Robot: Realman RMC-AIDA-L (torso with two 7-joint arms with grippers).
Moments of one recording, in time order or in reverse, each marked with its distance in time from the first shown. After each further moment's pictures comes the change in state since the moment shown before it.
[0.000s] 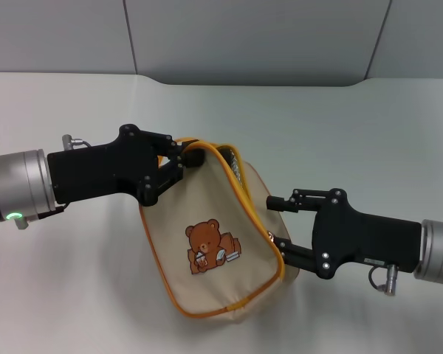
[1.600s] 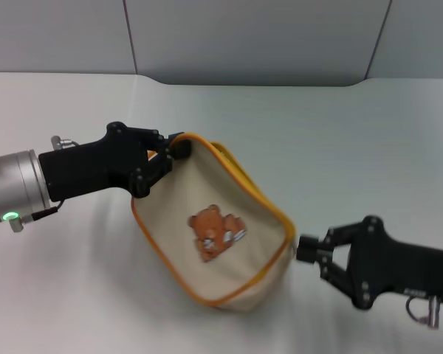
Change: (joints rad) left arm 0.013 -0.005 -0.047 -0.020 0.000 -0.048 -0.011; right arm -0.119 -0.009 -0.011 -0.078 -0.002 -0.126 0.057
